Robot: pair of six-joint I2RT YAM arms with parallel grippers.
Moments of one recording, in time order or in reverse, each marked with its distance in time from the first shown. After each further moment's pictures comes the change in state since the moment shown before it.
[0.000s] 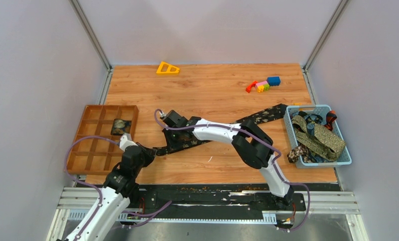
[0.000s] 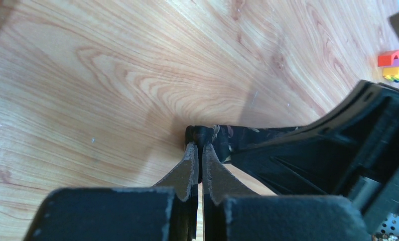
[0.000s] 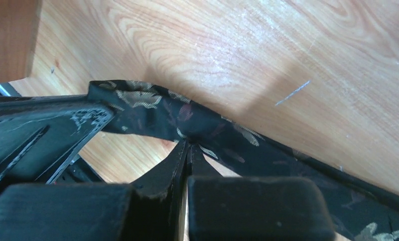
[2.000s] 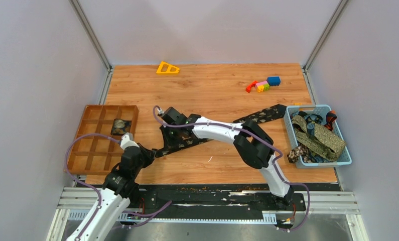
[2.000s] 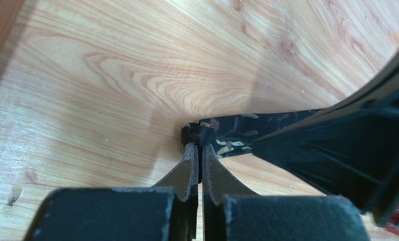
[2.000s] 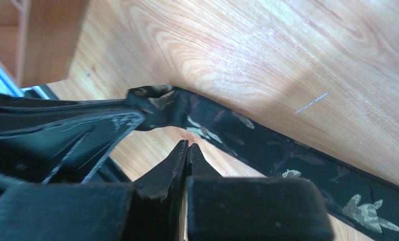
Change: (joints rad) left arm 0.000 -0.045 0.014 -0.061 0.011 0.125; right arm 0.000 0.026 0.060 -0.018 -0.040 0.014
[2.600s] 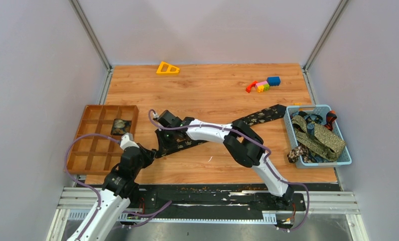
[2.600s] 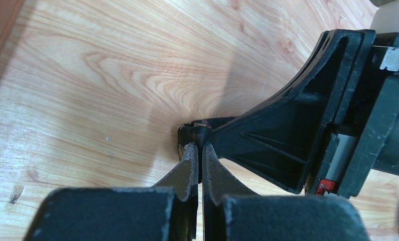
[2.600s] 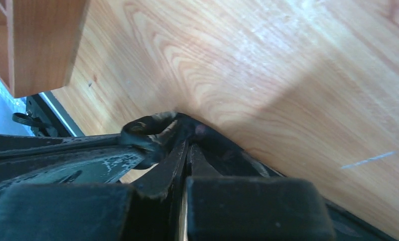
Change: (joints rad) left arm 0.000 -0.021 0.003 -0.018 0.004 0.008; right arm 0.010 0.113 0.078 0.048 -0.073 0.023
